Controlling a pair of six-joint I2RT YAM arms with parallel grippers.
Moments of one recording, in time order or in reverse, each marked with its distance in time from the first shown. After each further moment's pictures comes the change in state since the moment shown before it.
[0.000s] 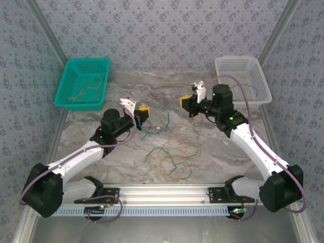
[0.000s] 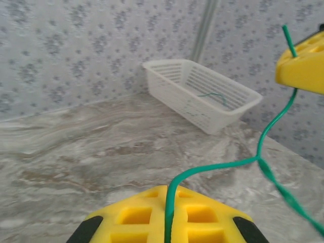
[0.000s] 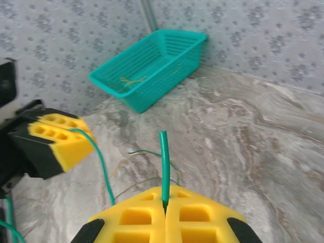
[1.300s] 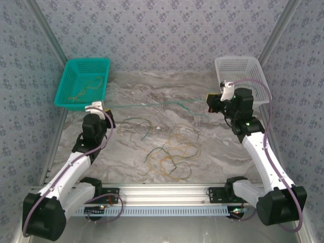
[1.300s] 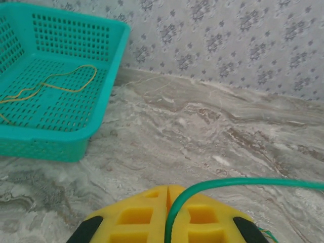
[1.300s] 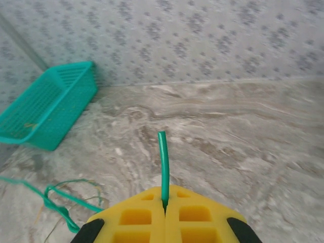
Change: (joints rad) left arm 0.304 -0.227 -0.095 -0.345 -0.410 -0.079; right arm -0.242 -0.142 -0.060 -0.120 0.222 0.122
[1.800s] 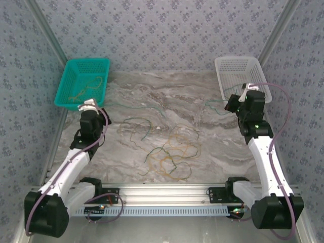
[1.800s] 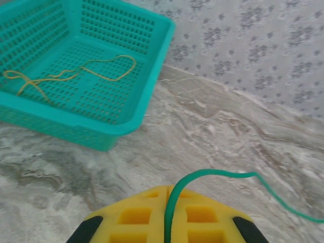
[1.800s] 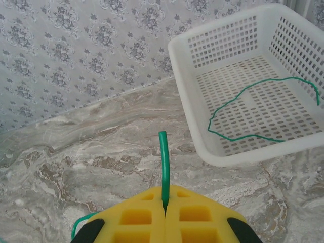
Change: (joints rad) left arm 0.050 0.027 0.061 -0.069 -0.039 -0.118; right arm -0.147 -0.053 0.004 -0.109 0.284 0.068
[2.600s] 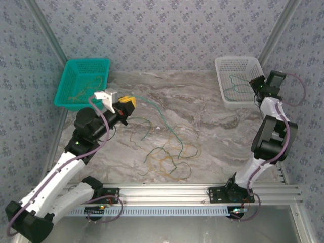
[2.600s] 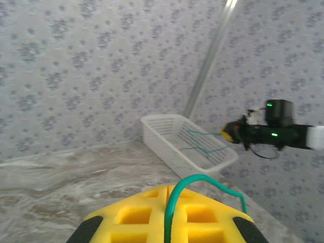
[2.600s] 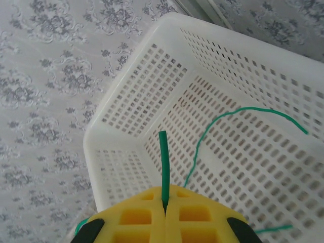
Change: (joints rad) left arm -0.331 -0.103 0.229 0.084 0.459 0.053; right arm -0.371 0.801 0.385 0.363 -0.210 0.442
